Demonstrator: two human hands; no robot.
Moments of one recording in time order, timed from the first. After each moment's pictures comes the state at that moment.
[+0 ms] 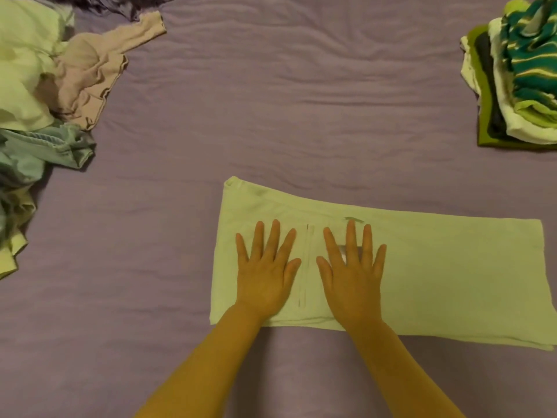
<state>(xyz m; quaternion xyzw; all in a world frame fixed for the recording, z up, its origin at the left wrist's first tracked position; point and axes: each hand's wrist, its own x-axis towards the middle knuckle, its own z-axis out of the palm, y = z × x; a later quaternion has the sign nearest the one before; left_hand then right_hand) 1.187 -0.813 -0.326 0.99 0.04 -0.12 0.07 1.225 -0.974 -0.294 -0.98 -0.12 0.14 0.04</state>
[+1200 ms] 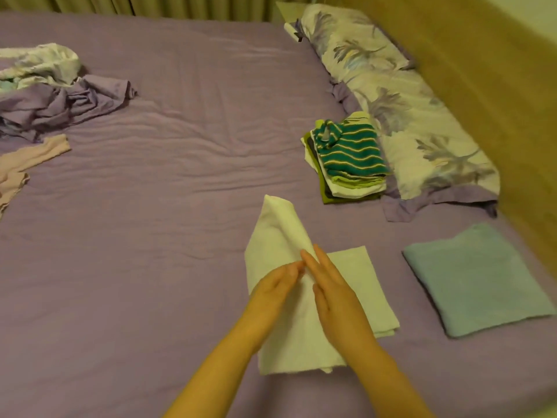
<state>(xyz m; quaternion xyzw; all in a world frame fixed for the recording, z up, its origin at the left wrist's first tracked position) 1.243 -0.962 -0.129 0.69 0.05 -0.25 0.67 1.235 -1.105 -0.124 -0.92 -0.06 0.09 0.37</state>
